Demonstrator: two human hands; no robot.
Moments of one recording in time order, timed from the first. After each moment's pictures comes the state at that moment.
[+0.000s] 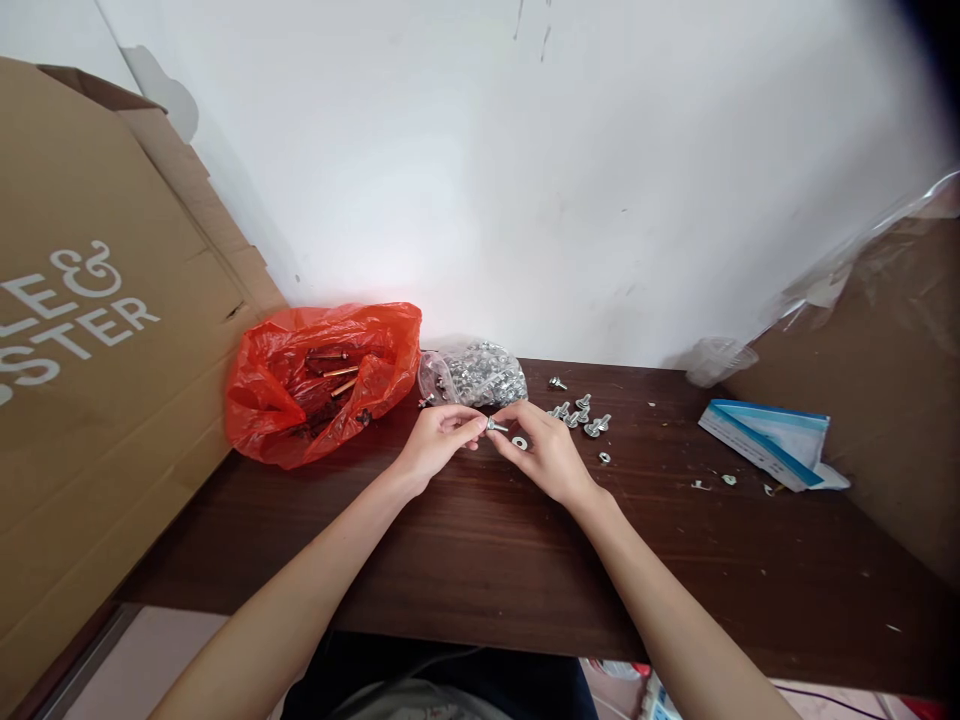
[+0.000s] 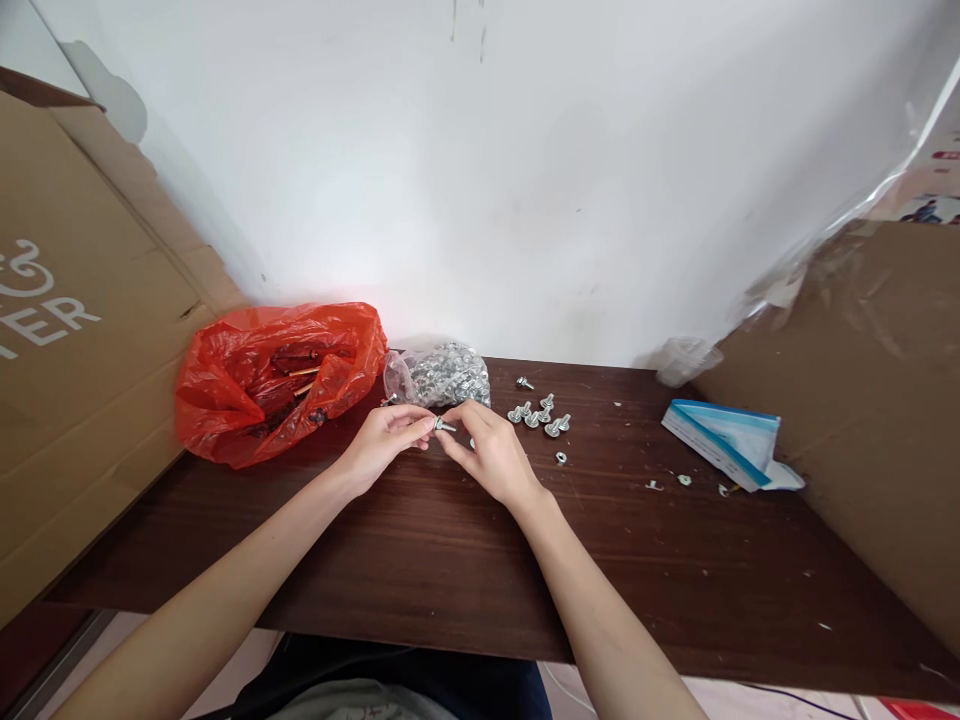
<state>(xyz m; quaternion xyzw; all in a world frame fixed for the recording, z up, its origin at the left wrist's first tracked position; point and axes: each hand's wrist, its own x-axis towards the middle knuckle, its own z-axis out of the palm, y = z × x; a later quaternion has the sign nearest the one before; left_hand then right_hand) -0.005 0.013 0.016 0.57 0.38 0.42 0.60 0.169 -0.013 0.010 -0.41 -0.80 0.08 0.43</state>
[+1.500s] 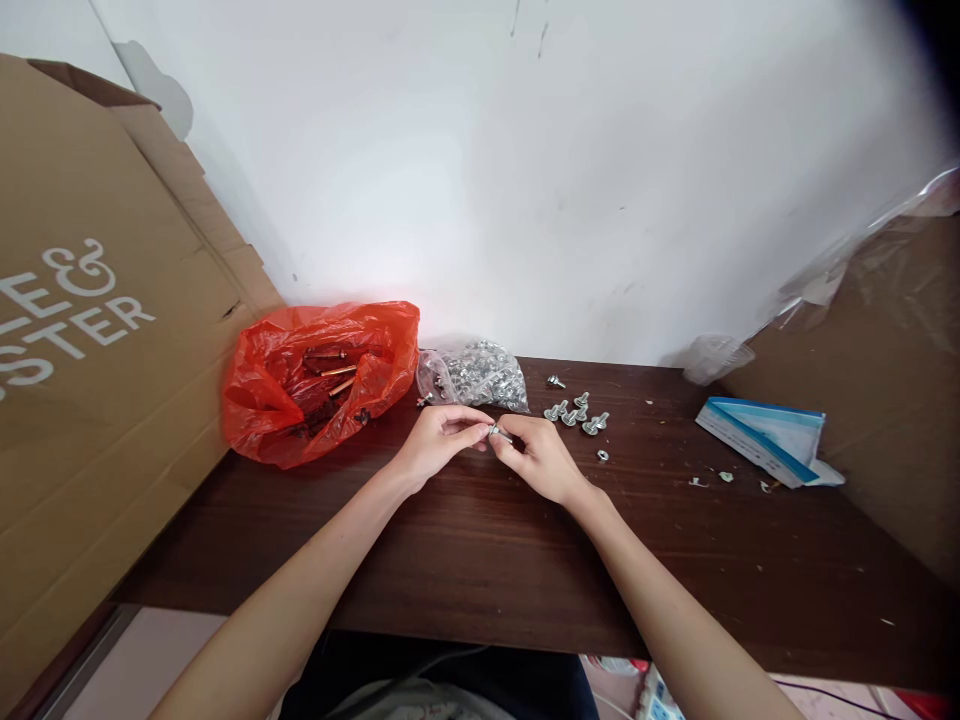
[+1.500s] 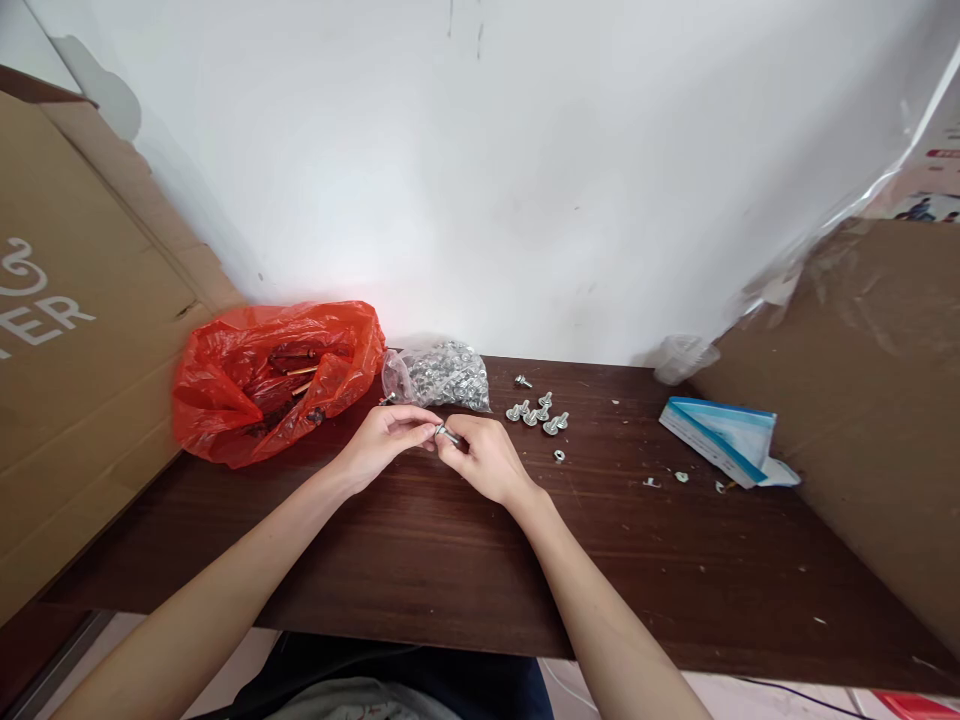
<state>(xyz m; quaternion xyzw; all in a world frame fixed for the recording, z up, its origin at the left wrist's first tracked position) -0.005 0.010 0.023 0.59 0.33 0.40 0.62 0.165 -0.015 0.013 -0.46 -0.79 0.16 0.37</state>
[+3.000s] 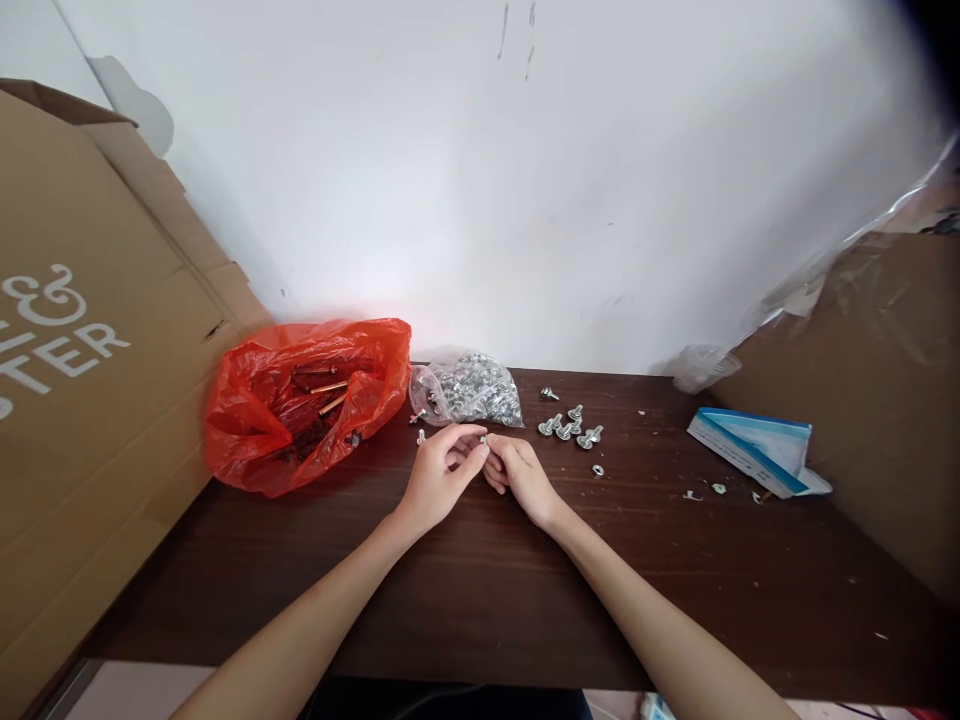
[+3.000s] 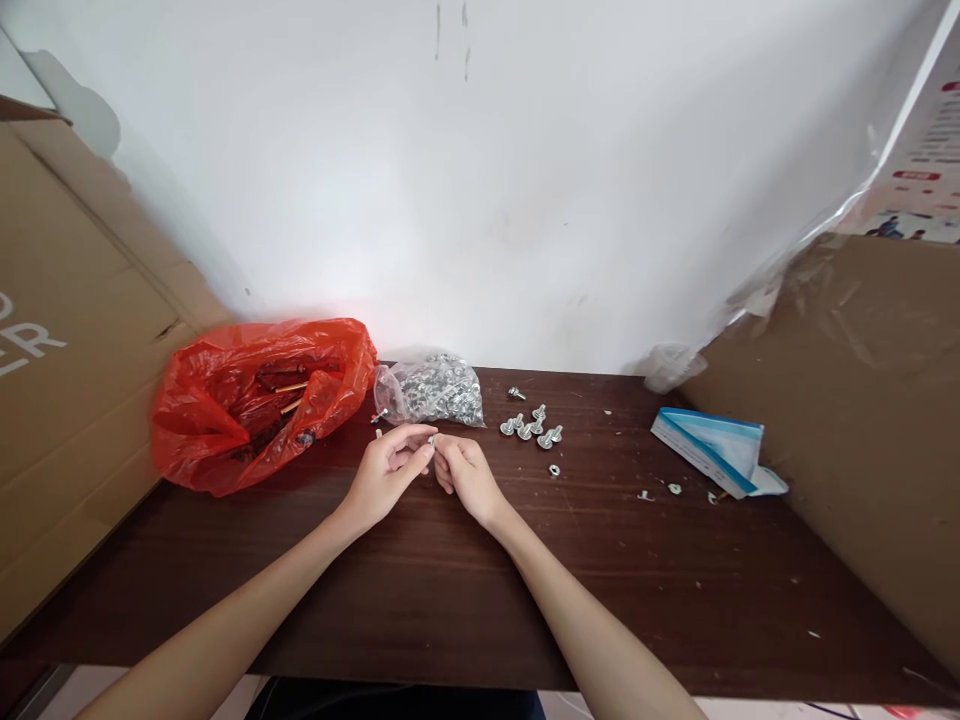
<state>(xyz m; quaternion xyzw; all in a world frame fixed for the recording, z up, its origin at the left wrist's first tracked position) 0.004 0.005 0.000 0.66 0.35 0.46 0.47 0.140 -0.004 -0.010 -0.38 -0.53 0.56 0.52</state>
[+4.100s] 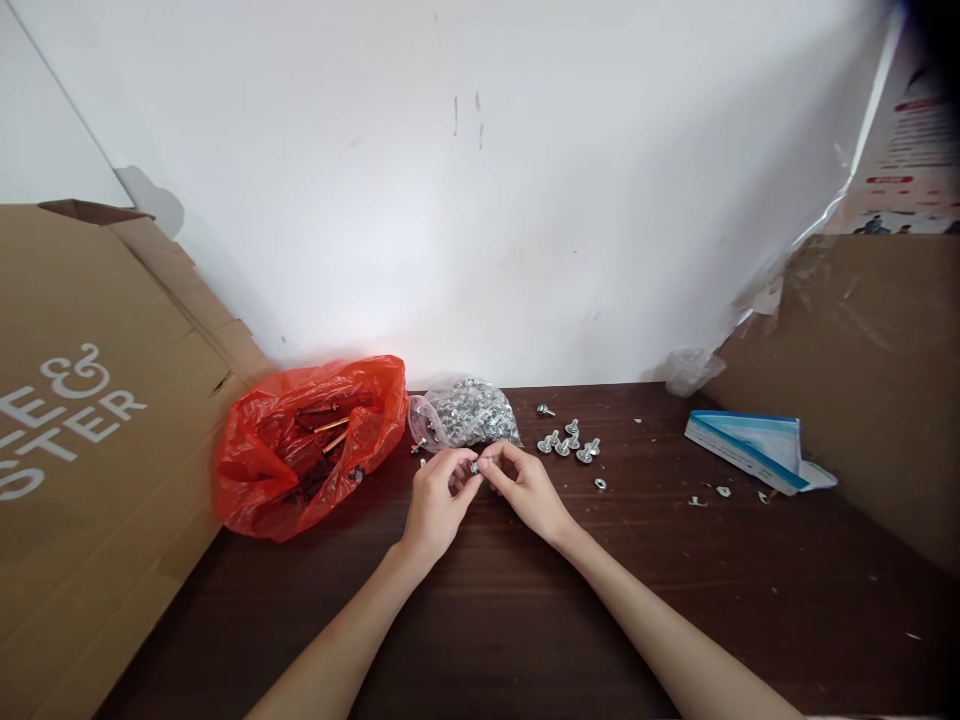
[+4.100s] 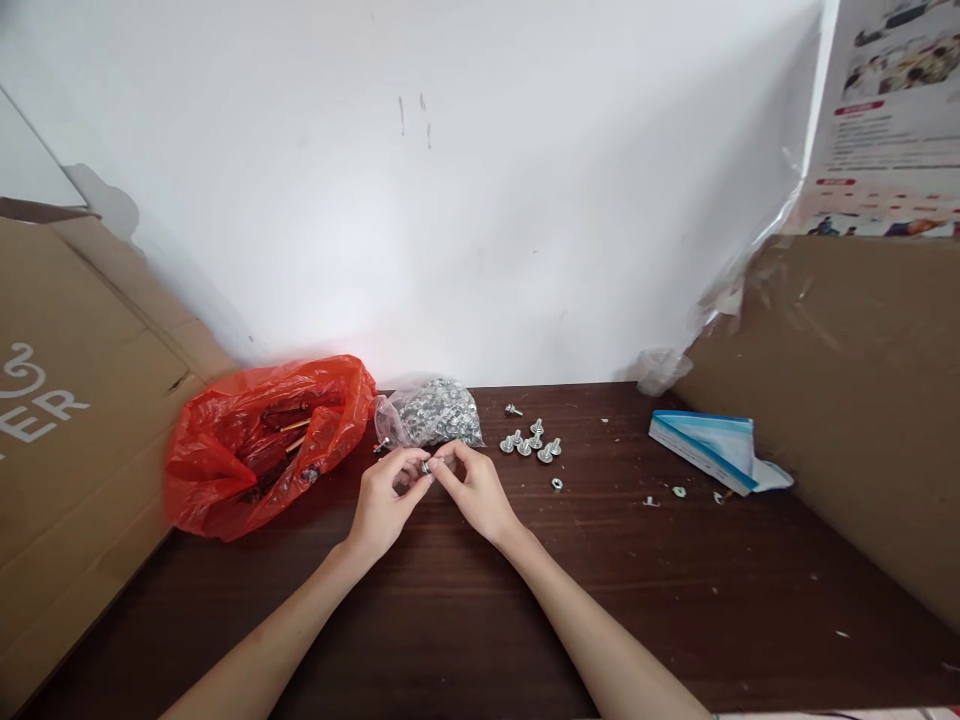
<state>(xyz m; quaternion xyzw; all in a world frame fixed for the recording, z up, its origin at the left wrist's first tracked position) -0.002 0.010 0.003 0.76 0.40 0.45 0.25 0.149 -0.002 -0.002 -0.46 -0.62 0.37 0.52</state>
